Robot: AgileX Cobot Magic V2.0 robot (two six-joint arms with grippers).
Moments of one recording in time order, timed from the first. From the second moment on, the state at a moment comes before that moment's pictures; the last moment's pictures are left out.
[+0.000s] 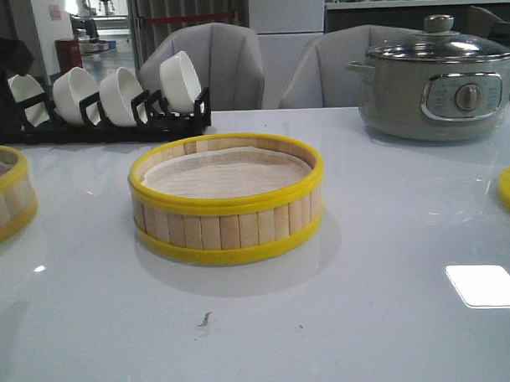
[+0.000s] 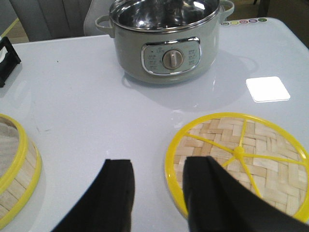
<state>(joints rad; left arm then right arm) -0.19 1.57 -1.11 0.02 0.55 -0.08 -0.06 0.80 -0.56 0.02 0.16 0.14</state>
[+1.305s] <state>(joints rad) -0.10 1.77 -1.17 0.05 0.45 -0.09 -0.06 0.96 -0.80 -0.01 0.50 0.14</state>
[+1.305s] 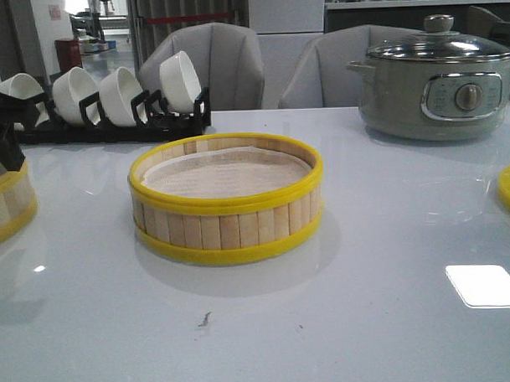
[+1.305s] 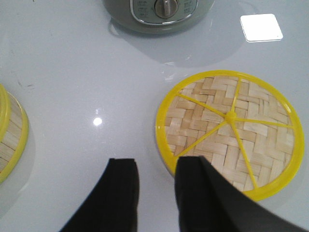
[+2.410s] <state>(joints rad) -0.14 1.89 -1.22 0.01 0.46 -0.09 -0.06 0.96 -0.80 -0.01 0.47 0.14</state>
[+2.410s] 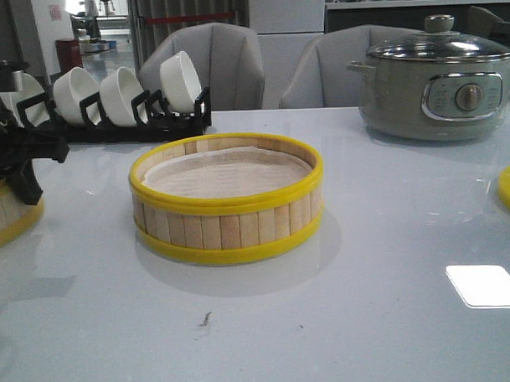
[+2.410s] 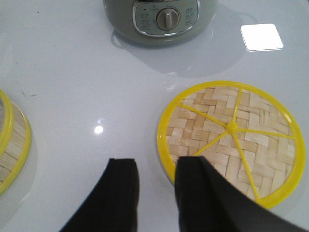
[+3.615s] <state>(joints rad) -0.80 2.04 -1.73 0.01 0.75 -0.10 -0.06 0.96 -0.80 -0.01 0.47 0.14</state>
